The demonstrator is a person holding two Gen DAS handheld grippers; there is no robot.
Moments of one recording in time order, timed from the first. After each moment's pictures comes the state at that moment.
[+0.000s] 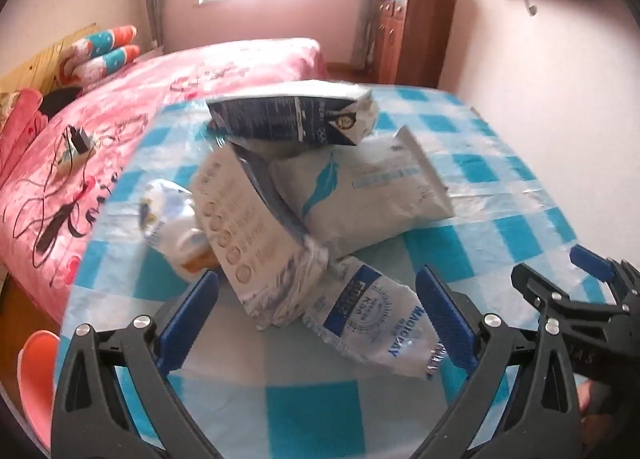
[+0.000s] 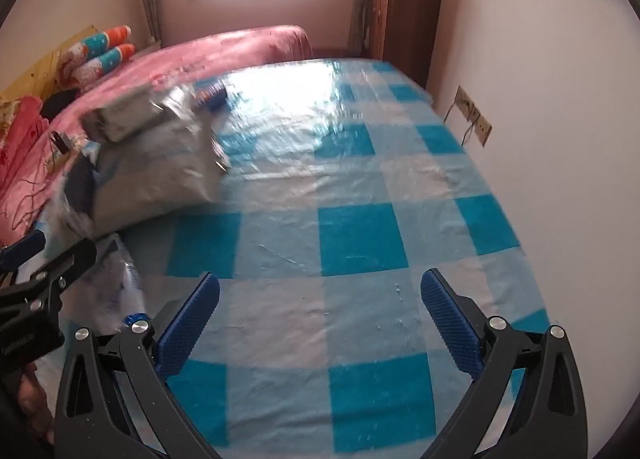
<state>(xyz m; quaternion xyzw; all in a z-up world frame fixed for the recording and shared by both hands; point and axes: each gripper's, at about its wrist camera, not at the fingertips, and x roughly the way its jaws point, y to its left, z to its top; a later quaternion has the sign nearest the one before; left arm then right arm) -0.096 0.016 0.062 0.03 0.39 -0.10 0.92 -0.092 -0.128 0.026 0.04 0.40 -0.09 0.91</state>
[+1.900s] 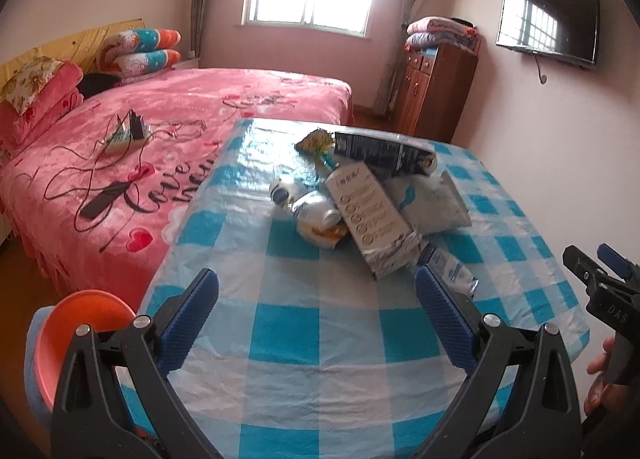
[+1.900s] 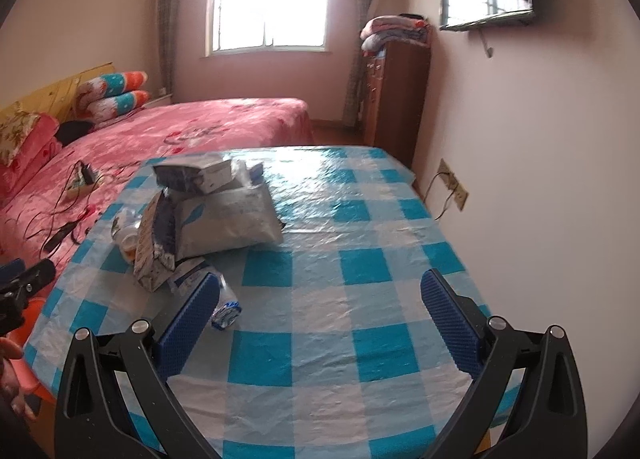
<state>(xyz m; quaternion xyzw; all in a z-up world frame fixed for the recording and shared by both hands) -0.160 0.161 0.082 -0.05 0.34 -0.07 0.94 -0.183 -0.061 0.094 0.01 0.31 -0.09 0.95</state>
